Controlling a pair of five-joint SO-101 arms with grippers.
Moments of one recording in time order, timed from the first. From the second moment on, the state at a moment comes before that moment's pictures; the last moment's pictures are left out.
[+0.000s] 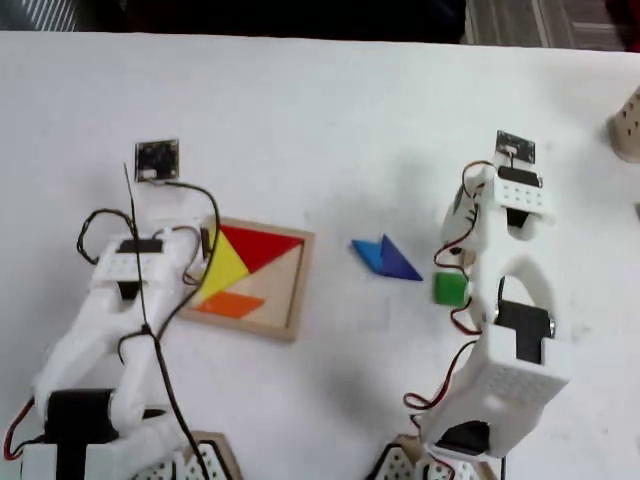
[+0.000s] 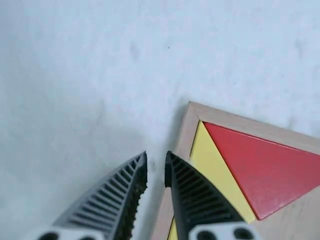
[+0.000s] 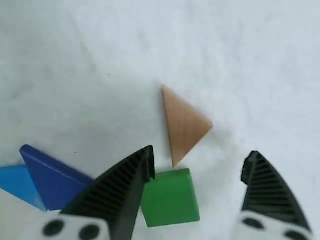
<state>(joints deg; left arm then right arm) -6.5 -12.8 52.7 30.7 5.5 9.8 16.0 9.7 67.2 -3.8</state>
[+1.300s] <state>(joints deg) -6.5 -12.8 52.7 30.7 5.5 10.7 23.5 5.1 60.7 -1.2</state>
